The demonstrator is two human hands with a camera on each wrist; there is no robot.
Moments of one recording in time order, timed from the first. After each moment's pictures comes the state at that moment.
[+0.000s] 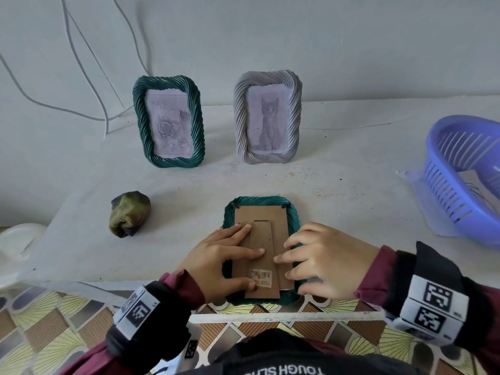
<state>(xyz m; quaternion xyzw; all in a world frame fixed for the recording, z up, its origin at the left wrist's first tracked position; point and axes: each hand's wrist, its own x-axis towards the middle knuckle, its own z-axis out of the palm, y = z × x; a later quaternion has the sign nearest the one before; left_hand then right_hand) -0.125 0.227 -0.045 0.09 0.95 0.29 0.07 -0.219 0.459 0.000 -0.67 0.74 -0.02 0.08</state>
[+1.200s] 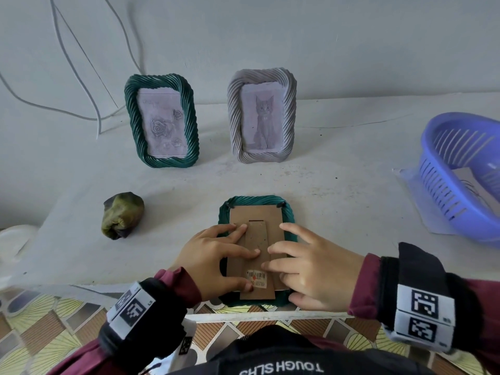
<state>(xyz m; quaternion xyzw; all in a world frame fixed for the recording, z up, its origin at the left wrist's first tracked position) -0.128 0.231 -0.030 0.07 0.96 0.25 0.07 -0.208 0.456 -0.014 -0.69 0.72 0.06 -0.03</state>
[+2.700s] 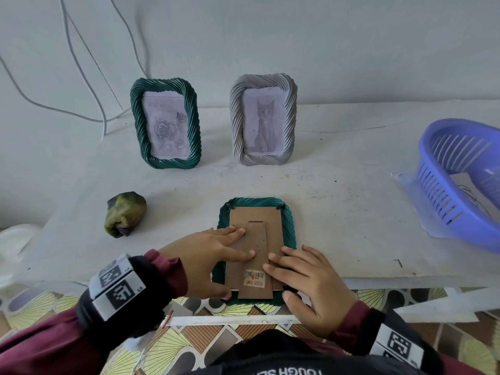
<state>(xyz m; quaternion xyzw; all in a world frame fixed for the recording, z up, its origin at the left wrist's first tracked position) -0.135 0.229 0.007 0.17 0.96 0.06 0.22 -0.173 0.470 -0.070 -0.47 0.83 -0.30 0.00</state>
